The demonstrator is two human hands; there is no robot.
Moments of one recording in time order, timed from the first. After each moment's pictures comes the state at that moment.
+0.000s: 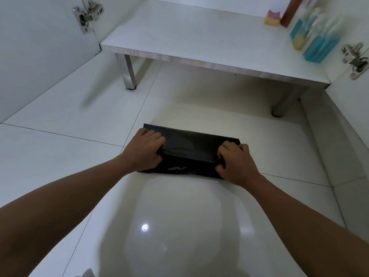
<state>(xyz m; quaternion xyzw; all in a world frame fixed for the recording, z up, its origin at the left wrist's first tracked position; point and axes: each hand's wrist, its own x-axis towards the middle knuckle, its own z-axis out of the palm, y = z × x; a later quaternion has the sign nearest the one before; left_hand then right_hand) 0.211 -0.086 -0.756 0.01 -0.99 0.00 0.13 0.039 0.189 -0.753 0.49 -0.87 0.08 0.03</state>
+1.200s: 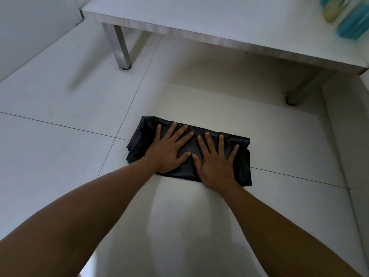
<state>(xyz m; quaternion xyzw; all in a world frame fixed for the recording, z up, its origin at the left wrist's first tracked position) 0.157 -0.047 -0.834 0.08 -0.99 -0.08 -0.03 0.071 0.135 -0.823 0.38 -0.92 0.01 -0.09</state>
